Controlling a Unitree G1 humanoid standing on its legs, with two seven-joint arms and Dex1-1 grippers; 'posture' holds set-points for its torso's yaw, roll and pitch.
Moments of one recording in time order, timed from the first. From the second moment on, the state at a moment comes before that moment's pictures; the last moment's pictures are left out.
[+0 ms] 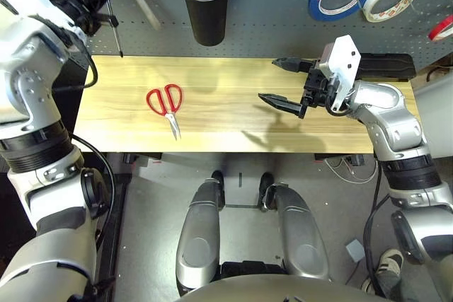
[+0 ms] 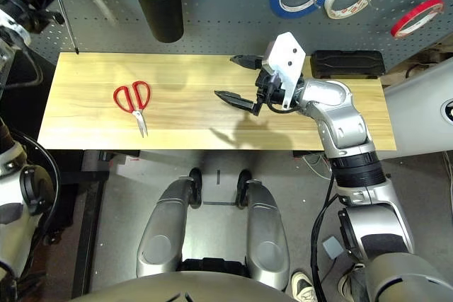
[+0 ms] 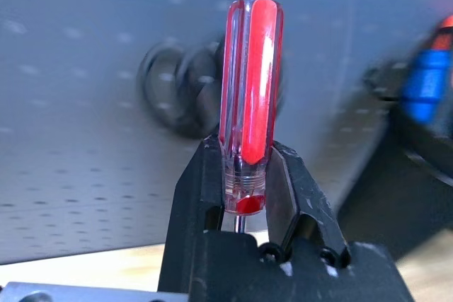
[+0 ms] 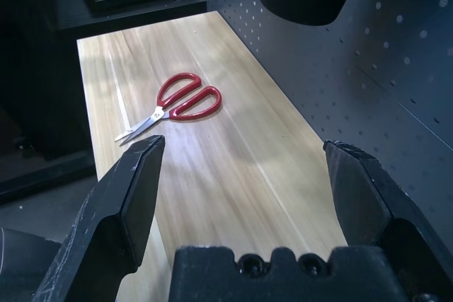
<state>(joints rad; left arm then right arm) -0.89 0.64 0.39 -0.13 -0.46 0.99 -0.42 -0.59 -0.46 0.06 0.04 0.30 0.21 0.96</state>
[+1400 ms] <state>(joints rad) -1.01 0.60 0.45 -0.30 -0.85 1.07 -0.29 -0.63 -0.48 0.06 0.11 0.31 0.18 0.96</state>
